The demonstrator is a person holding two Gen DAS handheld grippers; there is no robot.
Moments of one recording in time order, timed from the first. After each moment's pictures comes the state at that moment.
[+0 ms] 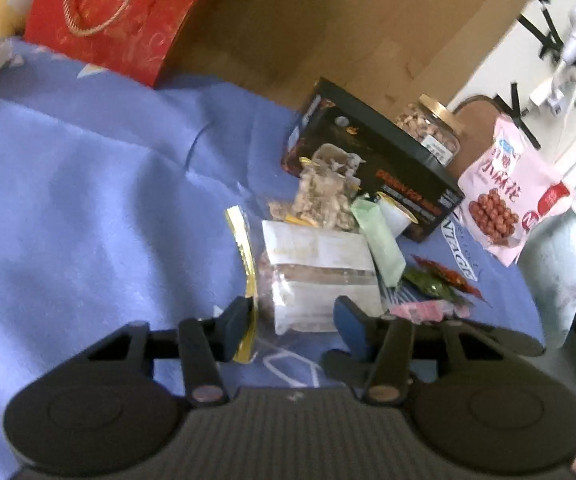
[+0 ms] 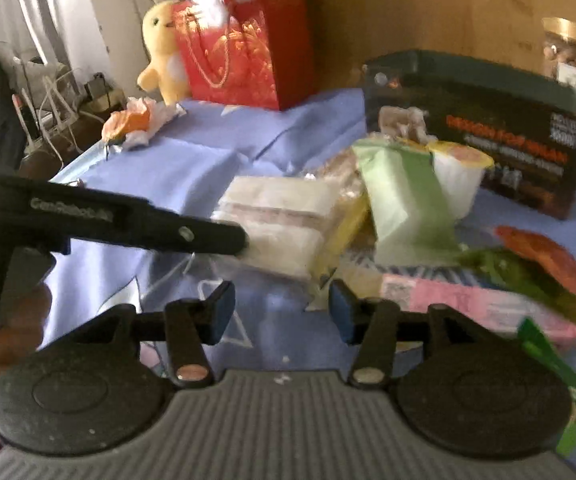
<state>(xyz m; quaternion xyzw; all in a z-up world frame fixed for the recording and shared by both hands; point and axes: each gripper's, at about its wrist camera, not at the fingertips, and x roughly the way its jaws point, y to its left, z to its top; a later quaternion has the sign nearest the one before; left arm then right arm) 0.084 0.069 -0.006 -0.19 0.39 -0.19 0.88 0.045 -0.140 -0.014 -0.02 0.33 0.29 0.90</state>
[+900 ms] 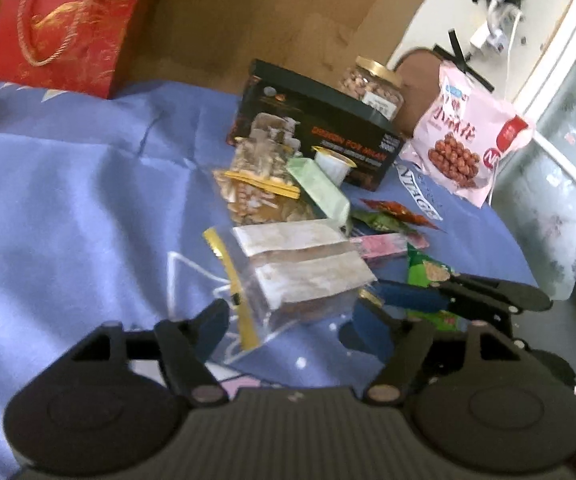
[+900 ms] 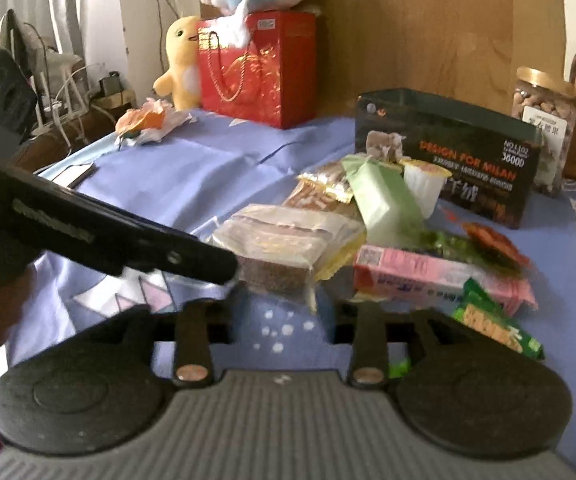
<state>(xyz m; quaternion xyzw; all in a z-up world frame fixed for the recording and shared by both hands) 0.034 0.060 0.012 -0.13 0.40 -0.24 0.88 -0.009 -0.169 -0.010 -0.04 0.28 0.29 0.91</state>
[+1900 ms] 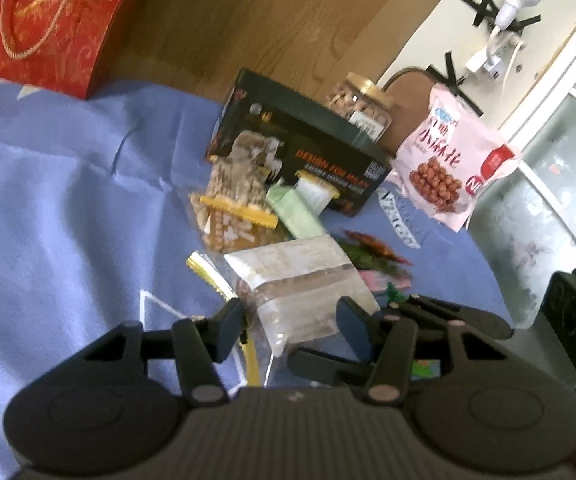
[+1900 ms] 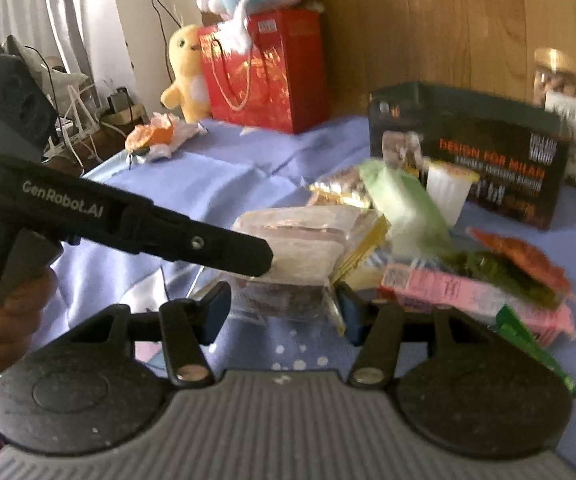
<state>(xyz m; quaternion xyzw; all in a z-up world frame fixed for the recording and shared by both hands) 0.066 0.056 0.023 -0.17 0.40 -0.27 0.86 0.008 -0.167 -0.003 -0.01 0.28 0.32 0.91</state>
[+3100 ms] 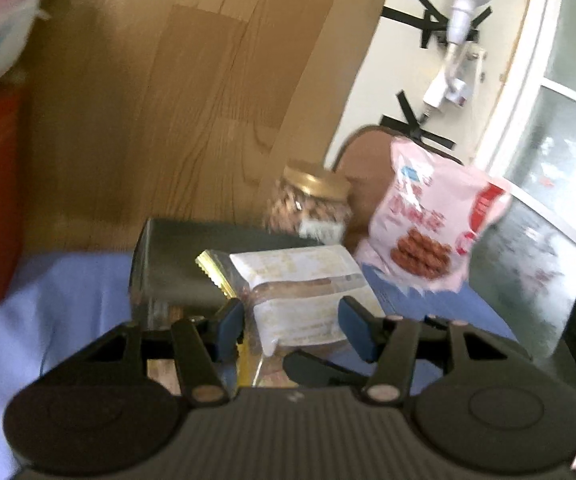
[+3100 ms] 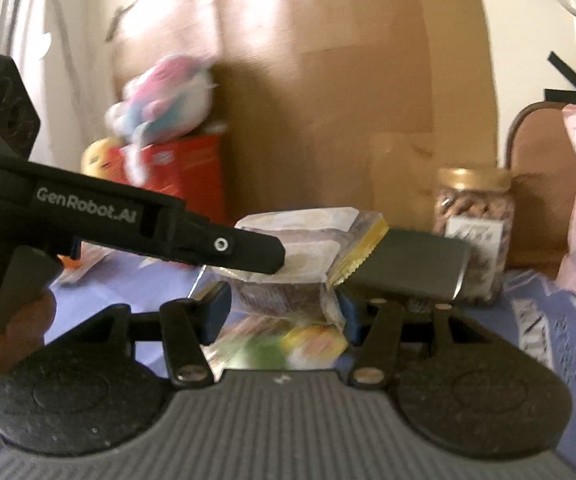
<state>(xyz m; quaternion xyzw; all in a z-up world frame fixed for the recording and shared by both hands) 0.176 -0.043 0.094 -0.07 0.30 -0.30 0.90 0.096 -0.214 0.037 0.03 0.15 0.20 0.97</state>
